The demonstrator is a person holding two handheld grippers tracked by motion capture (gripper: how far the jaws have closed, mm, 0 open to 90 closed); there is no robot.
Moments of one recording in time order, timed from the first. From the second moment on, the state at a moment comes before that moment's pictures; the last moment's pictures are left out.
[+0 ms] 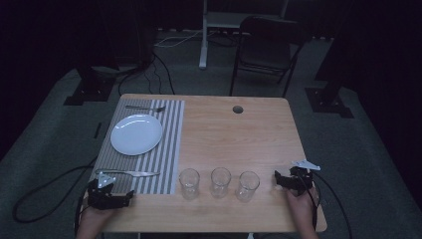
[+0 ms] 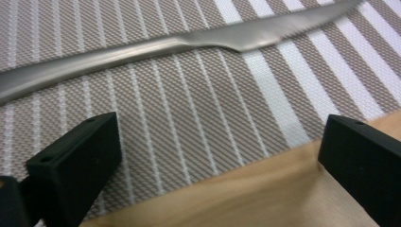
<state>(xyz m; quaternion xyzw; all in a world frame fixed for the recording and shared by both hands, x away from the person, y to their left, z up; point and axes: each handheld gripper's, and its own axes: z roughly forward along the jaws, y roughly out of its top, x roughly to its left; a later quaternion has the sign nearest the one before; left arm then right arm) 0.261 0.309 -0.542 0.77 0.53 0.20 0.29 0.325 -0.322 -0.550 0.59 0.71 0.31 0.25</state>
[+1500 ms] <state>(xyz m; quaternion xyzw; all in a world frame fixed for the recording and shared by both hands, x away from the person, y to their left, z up) 0.246 0.243 -0.505 0.82 0.41 0.15 0.36 0.324 -0.321 -0.550 0.59 0.71 0.31 0.25</state>
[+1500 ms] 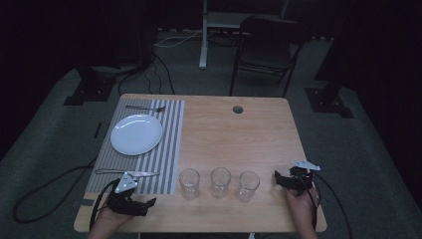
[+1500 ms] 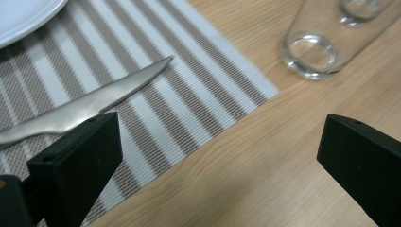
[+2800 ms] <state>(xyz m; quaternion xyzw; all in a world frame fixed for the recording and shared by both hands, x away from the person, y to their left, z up) 0.259 0.179 -0.456 0.85 0.31 0.14 0.41 0.324 -0.320 -0.550 0.59 0.70 0.30 0.25</state>
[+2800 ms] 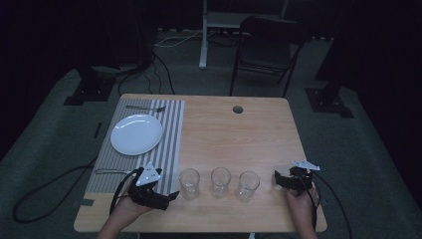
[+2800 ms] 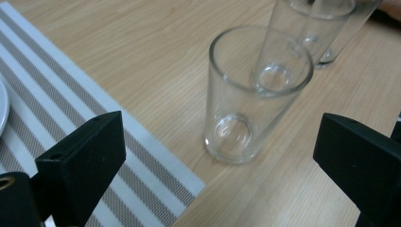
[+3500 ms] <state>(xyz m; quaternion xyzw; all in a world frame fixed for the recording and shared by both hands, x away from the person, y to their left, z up) 0.274 0.130 -0.441 0.87 0.26 0.13 0.38 0.324 -0.320 -0.550 0.59 0.70 0.30 0.25</state>
